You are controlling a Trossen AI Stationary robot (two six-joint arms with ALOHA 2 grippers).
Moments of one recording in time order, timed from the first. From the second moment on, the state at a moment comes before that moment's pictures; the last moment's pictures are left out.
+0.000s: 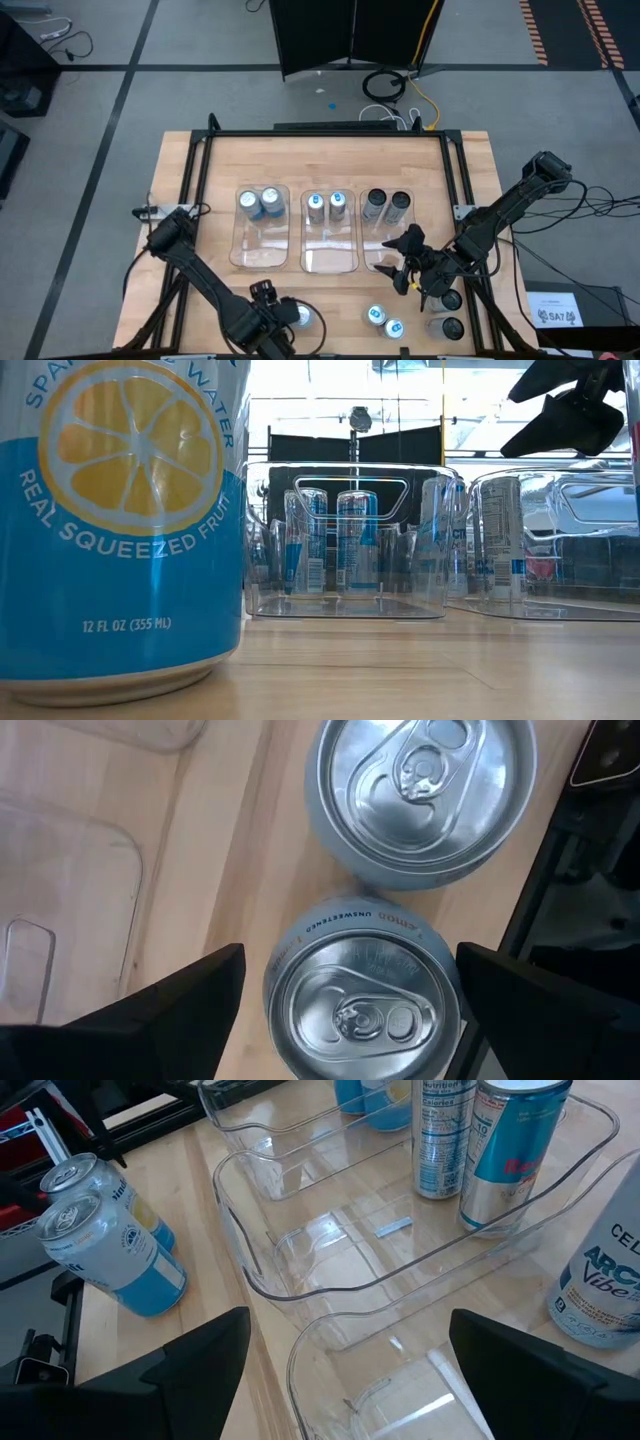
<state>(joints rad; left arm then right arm) -0.75 2.10 1.91 -1.29 -0.20 -1.04 0.72 1.24 0.75 -0.32 0.75 0.98</state>
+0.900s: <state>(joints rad) -0.77 2.11 1.82 -1.19 -0.23 -1.07 0.72 1.25 0.75 -0.32 0.75 0.98</state>
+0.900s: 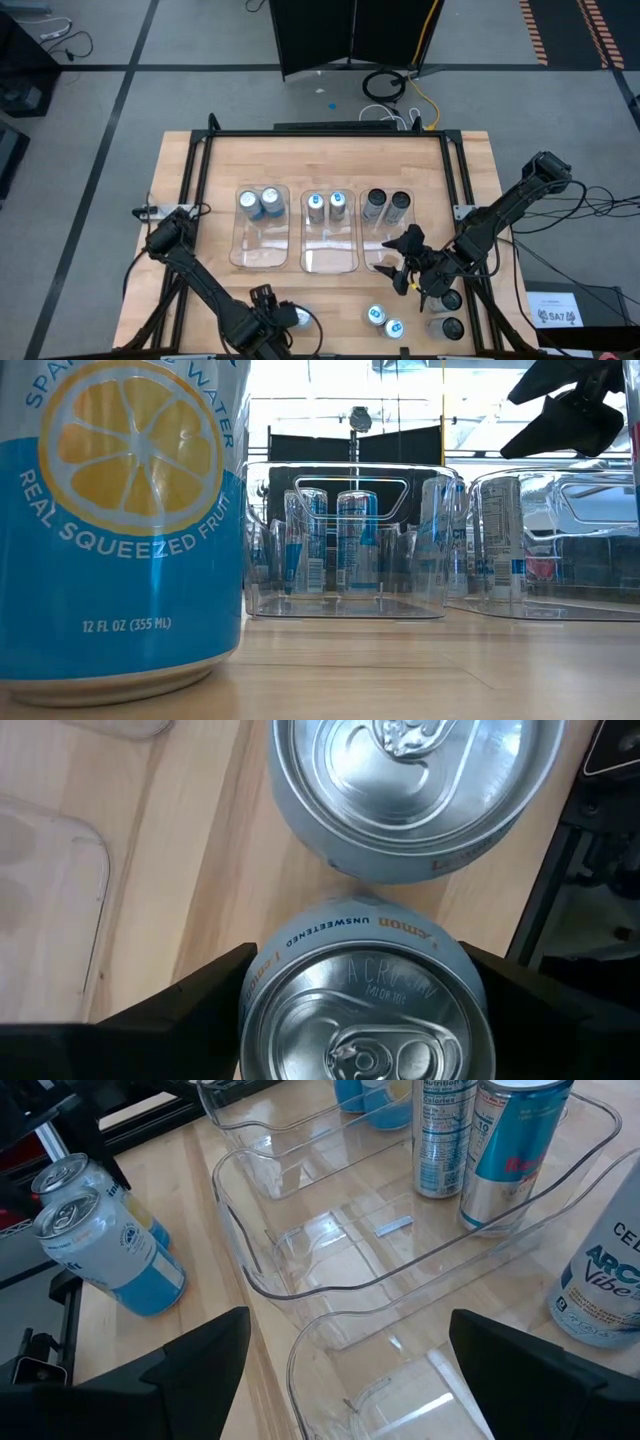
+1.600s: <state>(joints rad) -0.75 1.81 1.85 -1.43 -0.30 -1.12 0.72 1.25 0.75 -0.31 0.75 0.98</state>
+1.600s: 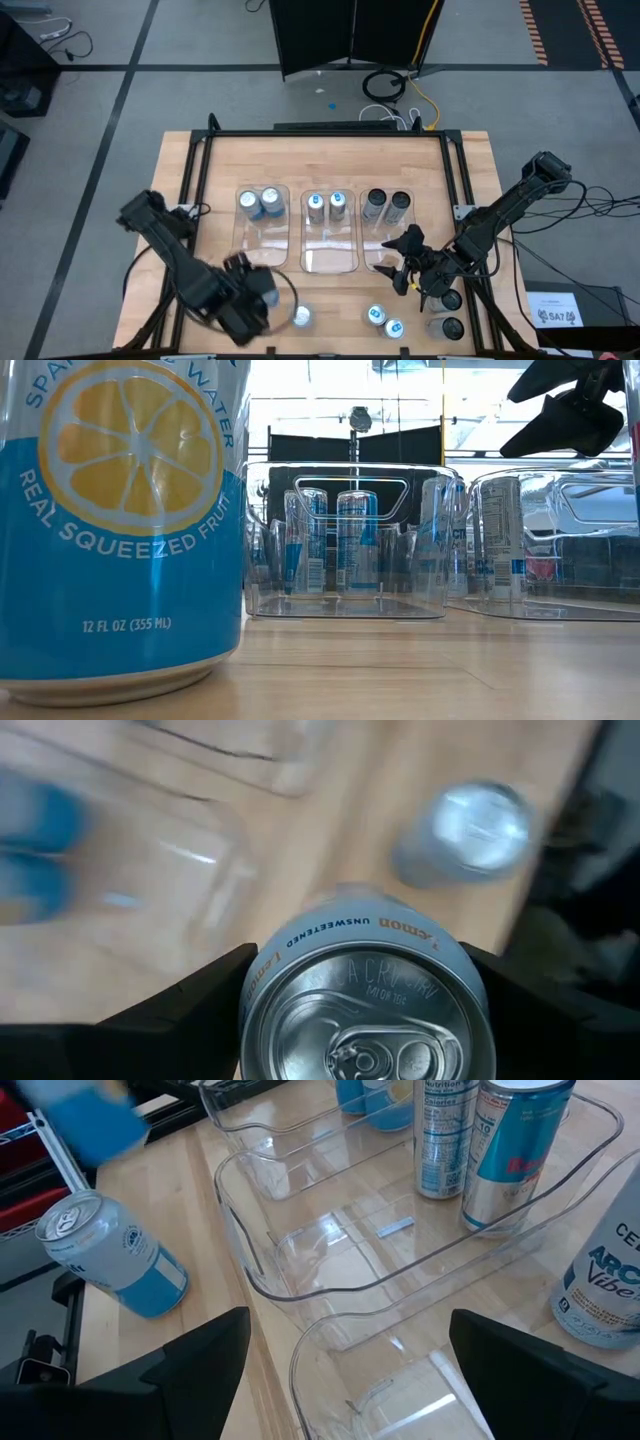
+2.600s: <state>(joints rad) -0.27 1.28 1.05 -1.16 -0.28 -0.74 0.72 1.28 0.75 -0.31 0.76 0.98</state>
